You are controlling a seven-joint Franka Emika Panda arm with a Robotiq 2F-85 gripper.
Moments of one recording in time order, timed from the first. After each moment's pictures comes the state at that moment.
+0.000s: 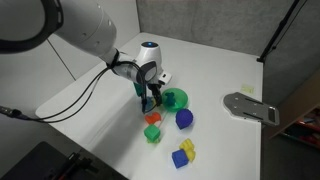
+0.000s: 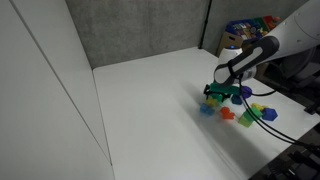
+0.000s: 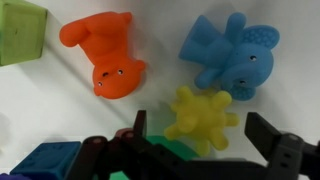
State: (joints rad) arm 0.08 0.88 -0.14 -1.75 0.13 2.59 0.67
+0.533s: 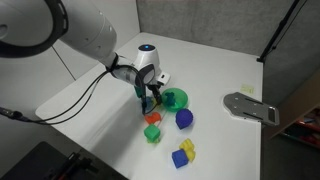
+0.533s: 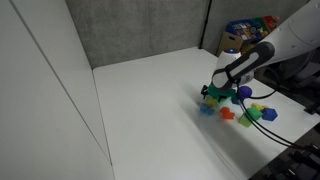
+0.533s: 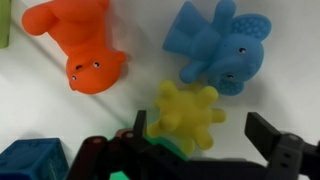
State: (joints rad) arm 0.09 0.91 -0.14 -1.74 0.13 2.68 0.67
